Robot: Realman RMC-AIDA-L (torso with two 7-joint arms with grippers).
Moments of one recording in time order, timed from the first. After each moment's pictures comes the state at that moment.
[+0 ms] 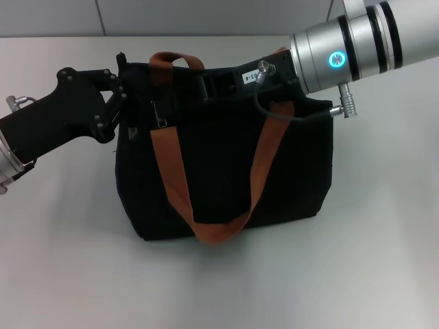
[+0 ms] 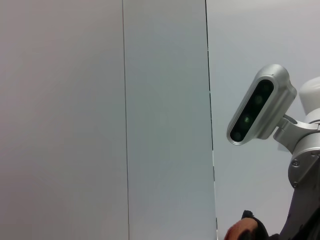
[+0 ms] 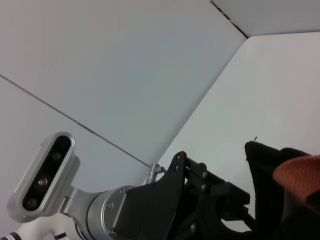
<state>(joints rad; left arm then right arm) -0.49 -2.06 0.55 0.45 1.69 1.64 -0.88 0.99 2.09 -1.03 -0.56 -1.90 -1.45 2.32</state>
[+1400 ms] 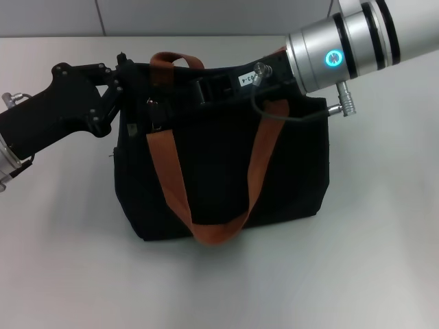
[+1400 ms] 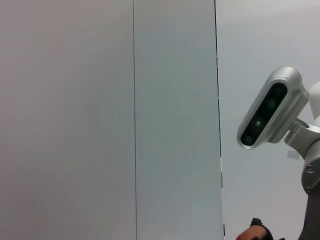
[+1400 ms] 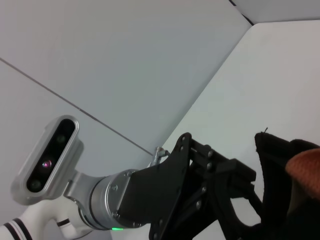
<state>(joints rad) -0.49 -2.06 0.55 0.44 1.66 1.63 -0.89 1.00 2.08 -1.06 -0.58 -1.90 -1.46 2.35</state>
